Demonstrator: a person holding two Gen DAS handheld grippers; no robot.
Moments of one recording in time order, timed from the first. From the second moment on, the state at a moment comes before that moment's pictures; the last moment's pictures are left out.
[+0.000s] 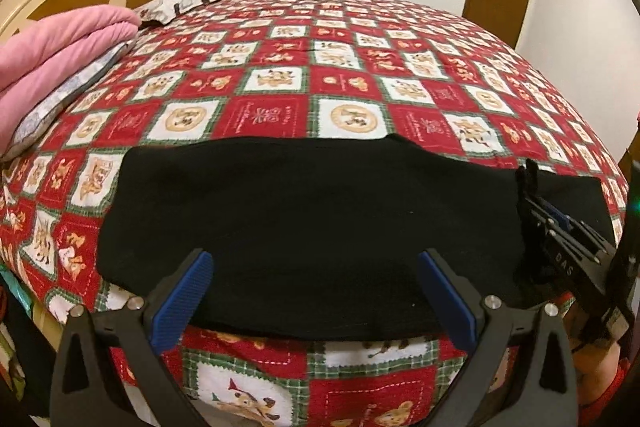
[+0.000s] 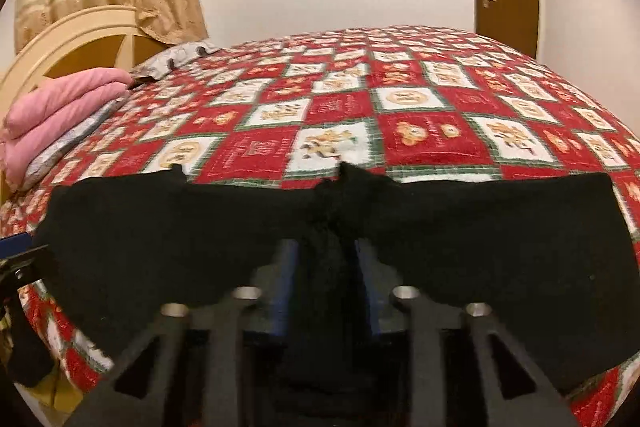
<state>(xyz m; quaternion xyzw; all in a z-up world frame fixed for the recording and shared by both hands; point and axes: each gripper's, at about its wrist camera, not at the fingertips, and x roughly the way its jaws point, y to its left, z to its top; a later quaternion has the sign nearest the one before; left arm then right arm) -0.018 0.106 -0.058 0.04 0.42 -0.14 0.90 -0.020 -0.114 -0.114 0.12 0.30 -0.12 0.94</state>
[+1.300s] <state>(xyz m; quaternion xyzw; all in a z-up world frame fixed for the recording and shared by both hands) -0.046 -0.100 -0.087 0.15 0.42 -0.31 0.84 -0.100 -0.287 -0.129 0.27 0.27 -0.27 0.89</state>
